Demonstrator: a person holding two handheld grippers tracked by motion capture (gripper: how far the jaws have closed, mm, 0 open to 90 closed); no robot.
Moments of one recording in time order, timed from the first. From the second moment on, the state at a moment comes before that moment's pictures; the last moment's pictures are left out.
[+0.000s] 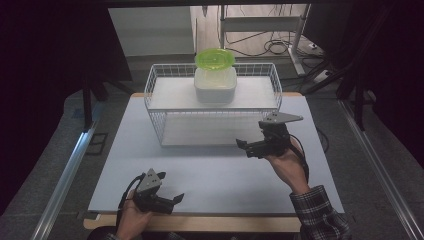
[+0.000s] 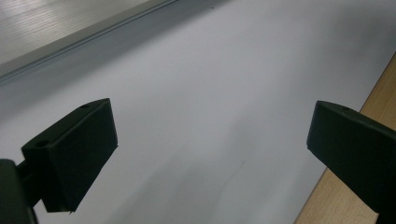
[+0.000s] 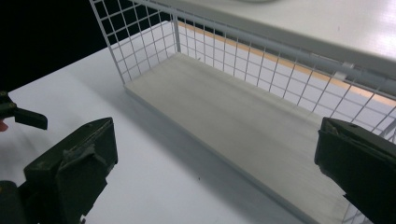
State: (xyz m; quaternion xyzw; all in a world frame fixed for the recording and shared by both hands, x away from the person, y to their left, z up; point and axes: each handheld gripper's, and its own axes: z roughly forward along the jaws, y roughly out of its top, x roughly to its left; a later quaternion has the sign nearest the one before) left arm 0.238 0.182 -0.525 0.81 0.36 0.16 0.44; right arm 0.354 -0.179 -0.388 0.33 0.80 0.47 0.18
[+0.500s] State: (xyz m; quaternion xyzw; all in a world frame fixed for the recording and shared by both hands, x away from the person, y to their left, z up) left arm 0.238 0.181 -0.525 0.81 0.36 0.16 0.44; right arm 0.339 -0.200 -0.416 0.34 0.79 0.48 0.17
